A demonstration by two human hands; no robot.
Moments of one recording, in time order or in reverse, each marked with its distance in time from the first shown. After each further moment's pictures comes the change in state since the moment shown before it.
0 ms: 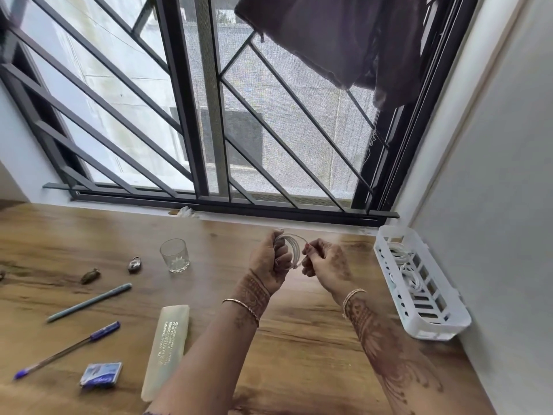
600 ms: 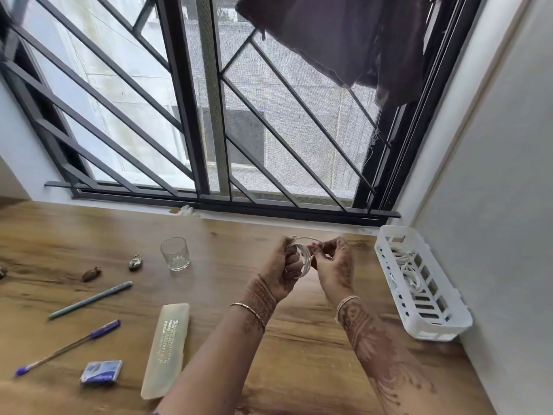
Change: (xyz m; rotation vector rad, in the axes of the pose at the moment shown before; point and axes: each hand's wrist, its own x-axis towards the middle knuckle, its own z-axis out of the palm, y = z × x) left_hand -0.006 -0.017 0.006 0.067 -0.070 -0.089; right_hand 0.002 0.012 0.008 0.033 0.380 -0.087
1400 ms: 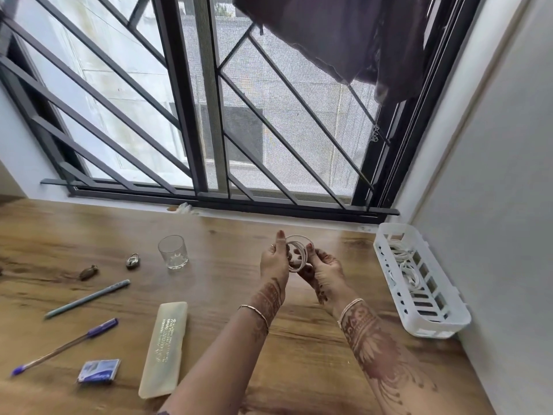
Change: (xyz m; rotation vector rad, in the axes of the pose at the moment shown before) left_hand 0.009 -0.018 -0.005 0.426 0.513 0.338; right_hand -0.014 -0.001 0.000 0.681 -0.381 0.526
